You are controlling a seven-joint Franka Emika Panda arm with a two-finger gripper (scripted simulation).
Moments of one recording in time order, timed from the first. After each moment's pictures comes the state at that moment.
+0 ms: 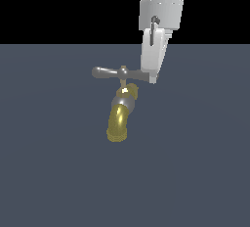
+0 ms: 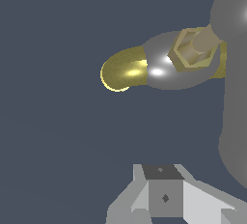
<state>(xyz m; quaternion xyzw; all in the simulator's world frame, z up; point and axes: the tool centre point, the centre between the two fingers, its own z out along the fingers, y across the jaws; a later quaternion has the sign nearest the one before) -0.074 -0.075 0.206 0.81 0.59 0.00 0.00</state>
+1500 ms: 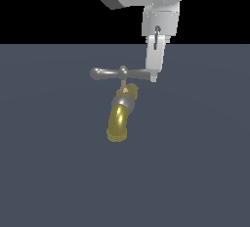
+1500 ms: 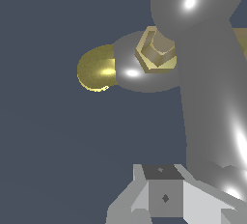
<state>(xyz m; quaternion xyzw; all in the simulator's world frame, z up) -0.028 -0.087 0.195 0.79 0.61 0.00 0.00</state>
